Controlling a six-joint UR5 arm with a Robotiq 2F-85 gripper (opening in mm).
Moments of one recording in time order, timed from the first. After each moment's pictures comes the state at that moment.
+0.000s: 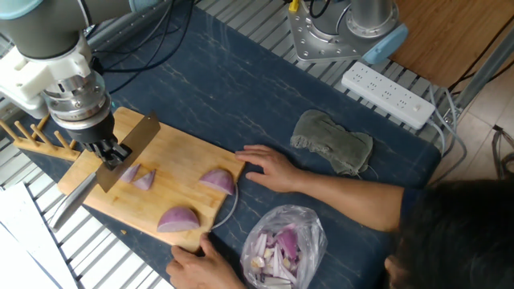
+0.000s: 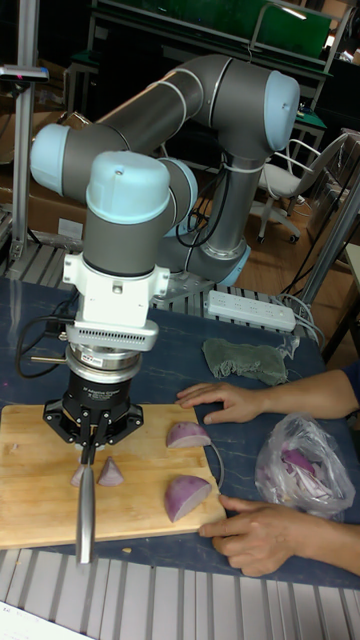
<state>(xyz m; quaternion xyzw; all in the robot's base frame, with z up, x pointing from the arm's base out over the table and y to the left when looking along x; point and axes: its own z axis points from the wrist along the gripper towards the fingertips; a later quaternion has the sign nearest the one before) 0.684 -0.086 0.085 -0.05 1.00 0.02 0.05</state>
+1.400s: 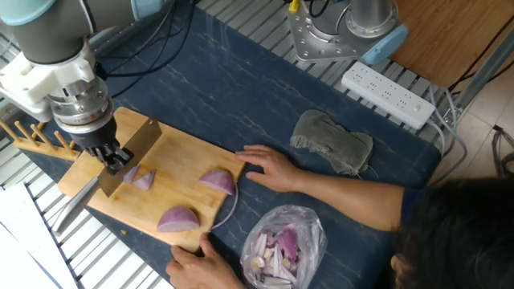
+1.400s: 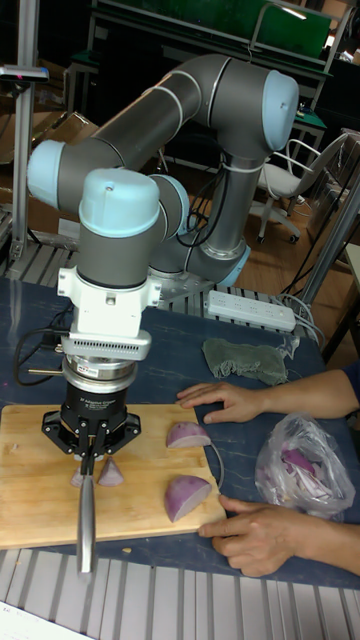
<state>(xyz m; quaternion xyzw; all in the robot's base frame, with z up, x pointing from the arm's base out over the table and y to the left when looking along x) 0.690 -0.089 0.065 -0.06 1.00 0.02 0.07</state>
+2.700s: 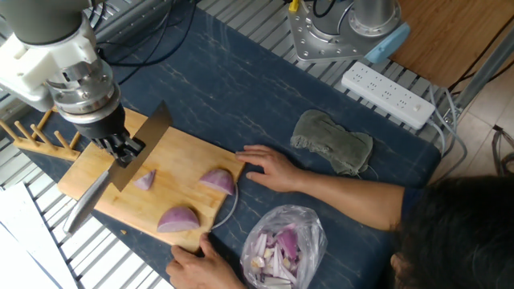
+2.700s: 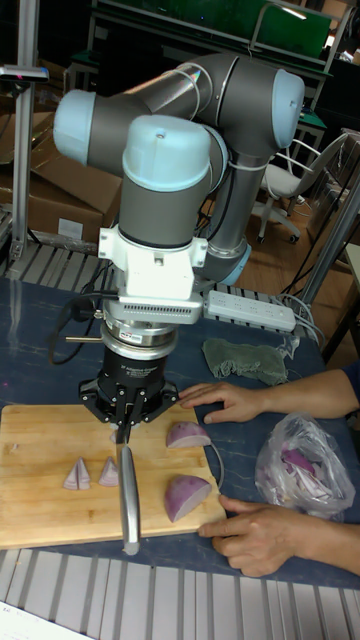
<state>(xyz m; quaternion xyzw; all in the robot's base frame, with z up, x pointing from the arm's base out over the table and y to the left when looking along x) 0.673 -0.046 0.125 -0.09 1.00 0.03 0.03</state>
